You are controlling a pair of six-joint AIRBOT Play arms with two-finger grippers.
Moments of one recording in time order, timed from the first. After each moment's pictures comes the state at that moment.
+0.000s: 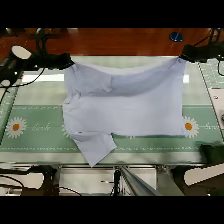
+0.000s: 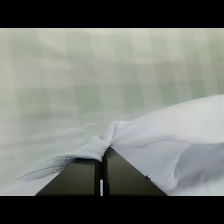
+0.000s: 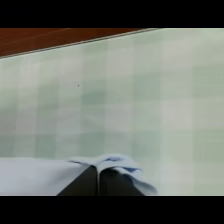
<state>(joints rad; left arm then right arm) -0.02 -1.60 1.41 0.85 -0.76 -1.22 -0.24 -1.74 1.73 -1.06 0.96 1.31</state>
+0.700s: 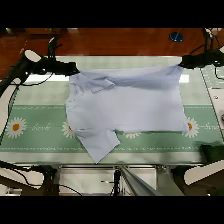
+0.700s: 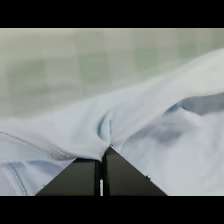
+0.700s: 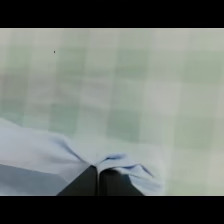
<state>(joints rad) -0.02 -1.70 1.46 0.85 -0.94 -1.16 -0.29 -1.79 1.73 -1.06 1.09 1.15</state>
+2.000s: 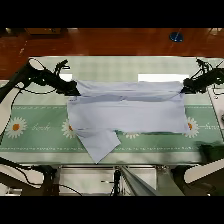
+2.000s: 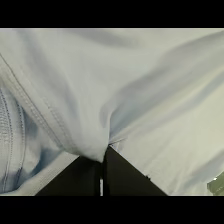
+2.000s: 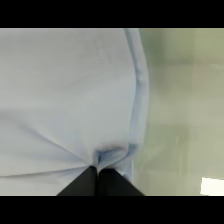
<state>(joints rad) 0.01 -1.75 1.37 0.93 -1.26 -1.19 -0.37 -1.82 1.56 -1.21 1.31 1.28</state>
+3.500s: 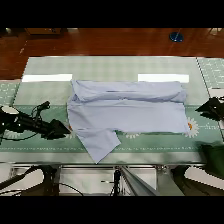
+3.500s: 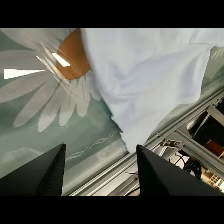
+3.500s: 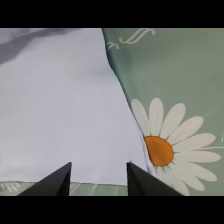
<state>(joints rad) 0.33 -1.26 0.54 0.85 -1.39 -1.04 -0.72 -1.32 1.03 -1.08 1.44 1.20</state>
